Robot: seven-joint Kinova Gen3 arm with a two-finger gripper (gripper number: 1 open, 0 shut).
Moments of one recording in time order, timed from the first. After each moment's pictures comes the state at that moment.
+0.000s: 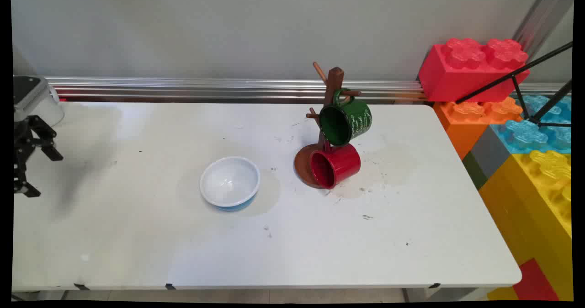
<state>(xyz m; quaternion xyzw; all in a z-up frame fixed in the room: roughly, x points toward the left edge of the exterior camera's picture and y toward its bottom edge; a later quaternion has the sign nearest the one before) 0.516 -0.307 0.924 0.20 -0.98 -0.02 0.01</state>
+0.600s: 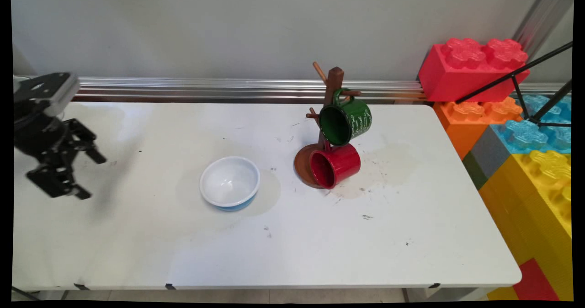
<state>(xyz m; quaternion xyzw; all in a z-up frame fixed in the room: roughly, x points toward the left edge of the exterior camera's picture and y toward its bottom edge) 0.469 -0.318 0.917 0.22 -0.97 0.00 0.11</state>
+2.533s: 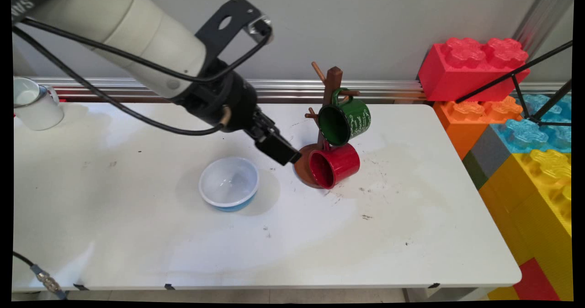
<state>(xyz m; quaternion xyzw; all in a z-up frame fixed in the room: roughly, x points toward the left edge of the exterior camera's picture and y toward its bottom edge) 0.160 -0.346 0.993 0.39 -0.87 0.10 0.28</state>
